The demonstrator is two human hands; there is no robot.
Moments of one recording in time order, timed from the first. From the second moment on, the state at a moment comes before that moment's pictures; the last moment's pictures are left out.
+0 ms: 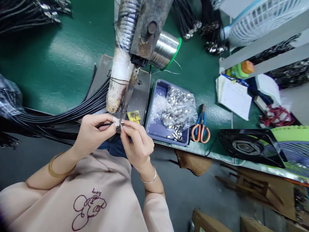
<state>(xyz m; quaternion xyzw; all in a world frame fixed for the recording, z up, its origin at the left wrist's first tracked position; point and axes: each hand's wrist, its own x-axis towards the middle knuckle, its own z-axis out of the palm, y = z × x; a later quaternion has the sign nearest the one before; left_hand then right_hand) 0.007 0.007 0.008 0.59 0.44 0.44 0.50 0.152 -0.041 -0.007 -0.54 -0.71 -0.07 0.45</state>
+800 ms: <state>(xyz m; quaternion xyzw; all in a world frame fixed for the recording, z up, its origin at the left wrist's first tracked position) 0.002 0.007 0.014 0.59 0.45 0.38 0.56 0.153 -0.044 -0.008 -0.53 -0.72 -0.04 0.44</state>
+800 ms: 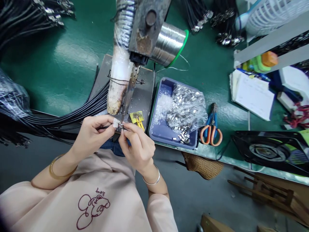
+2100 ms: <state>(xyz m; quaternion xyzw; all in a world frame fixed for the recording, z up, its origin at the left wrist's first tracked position) -0.005 -0.025 -0.017 0.70 0.23 0.19 0.65 0.248 -0.027 0.010 -0.70 -0.68 0.00 0.23</state>
